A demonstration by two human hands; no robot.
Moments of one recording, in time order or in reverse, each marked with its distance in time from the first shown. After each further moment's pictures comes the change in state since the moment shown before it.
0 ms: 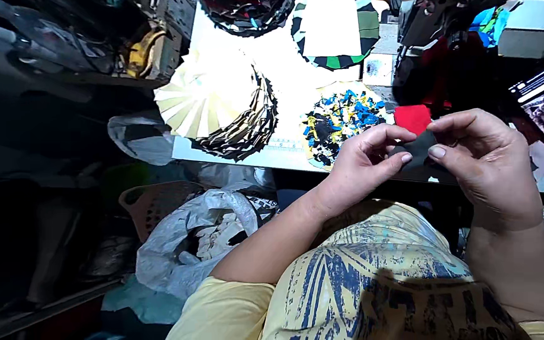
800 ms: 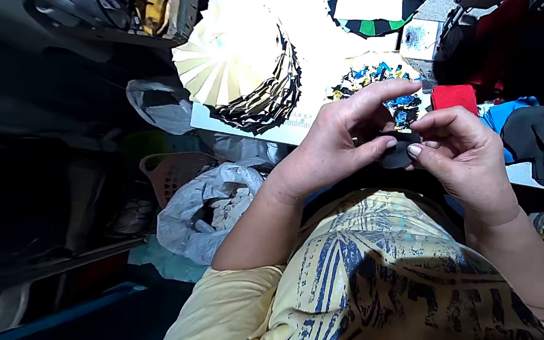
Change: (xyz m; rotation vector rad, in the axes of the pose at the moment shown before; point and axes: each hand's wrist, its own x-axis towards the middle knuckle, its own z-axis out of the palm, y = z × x) left_hand -0.012 0.031 -0.063 0.323 -0.140 0.127; right_hand 0.003 0.016 0.052 0.030 -0.108 0.086
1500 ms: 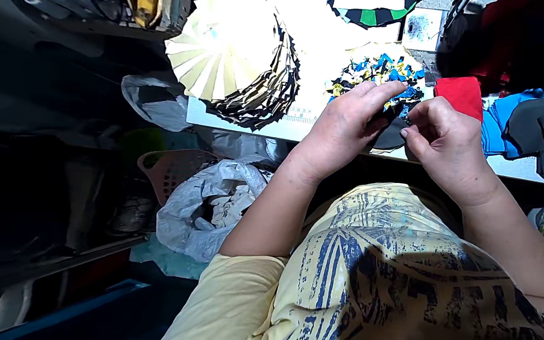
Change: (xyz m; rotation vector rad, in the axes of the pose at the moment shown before) left_hand 0.005 -0.040 0.008 0.544 0.001 -0.019; right_hand 0.014 0.026 0.002 -0.704 0.032 -0.064
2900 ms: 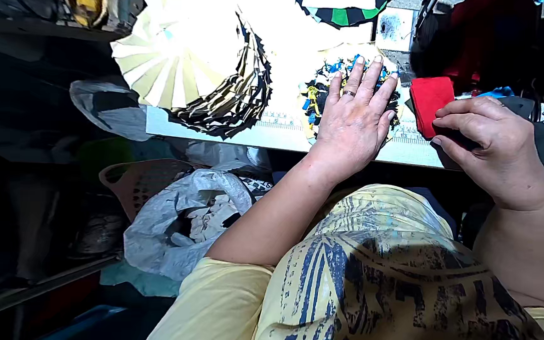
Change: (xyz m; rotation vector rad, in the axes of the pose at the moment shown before) left_hand 0.025 0.011 0.044 0.444 -0.188 -0.219; right_hand -0.023 0.033 -0.072 -0.251 -0.085 -0.231
